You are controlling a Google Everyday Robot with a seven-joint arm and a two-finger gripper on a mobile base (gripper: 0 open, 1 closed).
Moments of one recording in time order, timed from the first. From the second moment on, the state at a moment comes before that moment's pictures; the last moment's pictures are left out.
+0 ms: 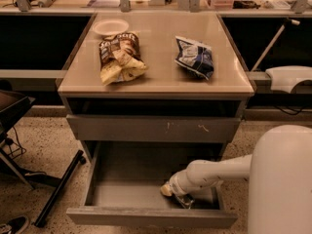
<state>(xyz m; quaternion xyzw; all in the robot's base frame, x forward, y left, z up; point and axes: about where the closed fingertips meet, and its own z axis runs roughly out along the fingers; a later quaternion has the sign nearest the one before) 0.506 -0.044 0.346 -0.30 0.91 0.22 0.16</state>
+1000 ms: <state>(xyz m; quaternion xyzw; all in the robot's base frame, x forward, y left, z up) 0.532 -0.046 0.367 -0.31 0.91 0.21 0.17</state>
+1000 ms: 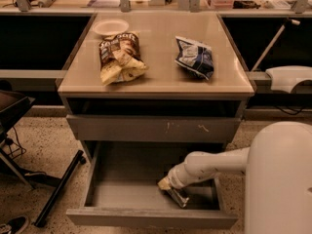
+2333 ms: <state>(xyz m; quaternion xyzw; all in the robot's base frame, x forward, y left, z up) 0.550 -0.040 0.434 -0.36 0.88 0.25 0.19</state>
